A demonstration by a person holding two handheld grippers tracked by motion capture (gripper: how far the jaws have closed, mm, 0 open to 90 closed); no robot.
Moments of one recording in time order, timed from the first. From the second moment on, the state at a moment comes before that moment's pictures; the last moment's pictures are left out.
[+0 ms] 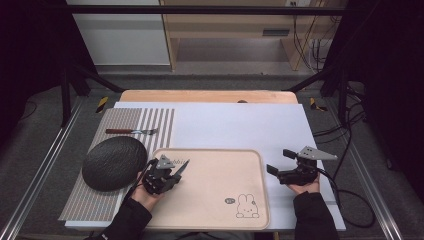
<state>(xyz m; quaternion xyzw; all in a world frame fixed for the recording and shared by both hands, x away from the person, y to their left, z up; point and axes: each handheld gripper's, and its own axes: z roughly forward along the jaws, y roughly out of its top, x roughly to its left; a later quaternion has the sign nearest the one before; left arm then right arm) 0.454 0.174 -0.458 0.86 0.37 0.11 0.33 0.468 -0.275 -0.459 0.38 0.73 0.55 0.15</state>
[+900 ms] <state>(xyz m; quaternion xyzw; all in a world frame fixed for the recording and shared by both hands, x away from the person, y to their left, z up) 0.460 0.184 -0.462 0.86 0.40 0.14 0.30 0.468 -0.276 -0.459 0.39 0.73 0.55 0.15</state>
